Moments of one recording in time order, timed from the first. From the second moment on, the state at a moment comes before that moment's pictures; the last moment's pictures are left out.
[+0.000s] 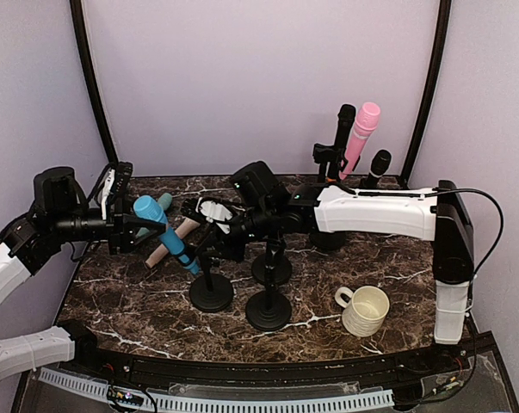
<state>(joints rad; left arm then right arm) -0.40 0.76 0.82 -0.38 0.75 0.12 1.07 1.99 1.68 -0.33 -0.40 -0.29</state>
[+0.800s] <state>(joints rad) -0.39 0.77 0.84 -0.38 0.78 0.12 1.07 1.97 1.66 -0.31 -0.42 -0.28</state>
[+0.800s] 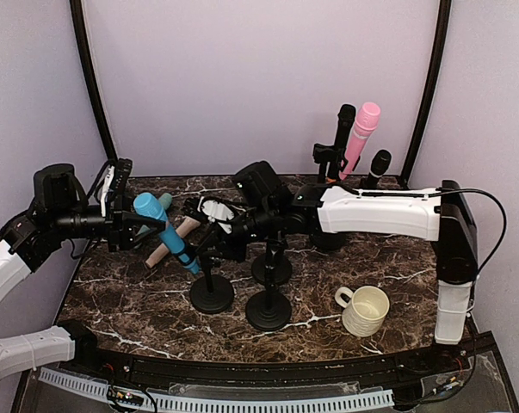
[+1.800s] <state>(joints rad) -0.38 0.76 0.74 -0.25 1.01 0.15 1.11 1.95 1.62 -0.39 -0.51 -0.21</state>
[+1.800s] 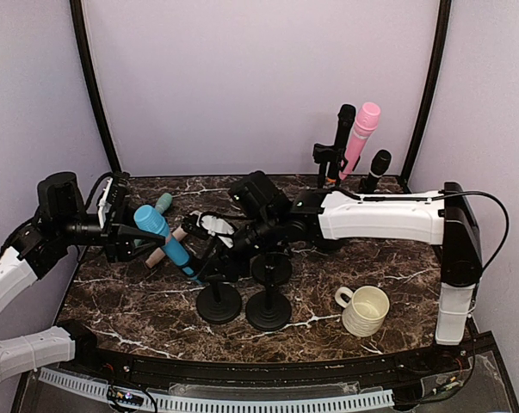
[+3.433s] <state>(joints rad) -0.39 0.75 0.66 -0.16 0.92 0.08 1.18 1.90 1.55 -0.31 -0.22 -0.22</state>
